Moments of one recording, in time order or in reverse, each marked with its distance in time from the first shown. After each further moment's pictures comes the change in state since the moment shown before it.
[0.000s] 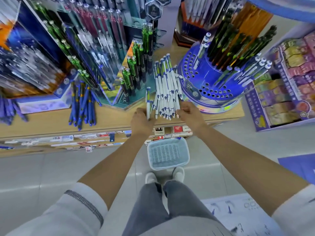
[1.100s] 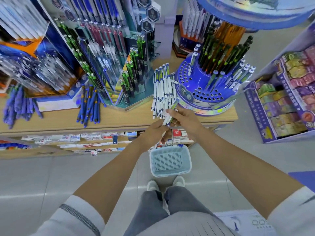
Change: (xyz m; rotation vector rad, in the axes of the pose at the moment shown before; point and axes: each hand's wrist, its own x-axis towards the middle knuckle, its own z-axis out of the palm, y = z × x) left_hand -0.068 0.029 0.006 -0.453 -0.536 0.094; right_hand -0.041 -0.010 -0.014 0.309 -0.263 -0.129
